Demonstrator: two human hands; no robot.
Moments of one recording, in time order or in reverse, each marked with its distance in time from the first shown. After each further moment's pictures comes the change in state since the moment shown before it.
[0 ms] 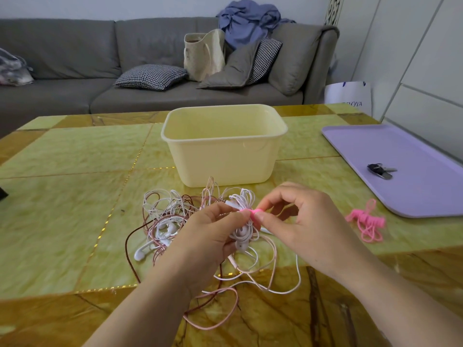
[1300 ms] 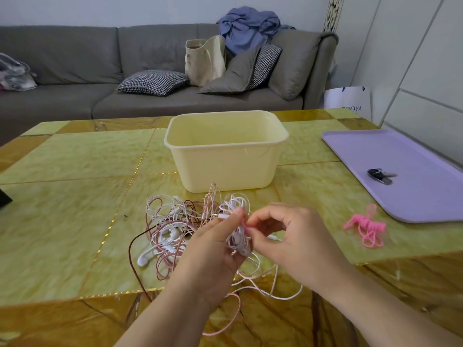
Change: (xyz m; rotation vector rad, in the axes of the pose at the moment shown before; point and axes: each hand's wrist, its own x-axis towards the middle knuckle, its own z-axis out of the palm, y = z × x) left_hand -0.003 -0.004 0.008 -0.408 0.018 -0.047; right_hand -0.003 0.002 0.019 0.035 0.006 -0.121
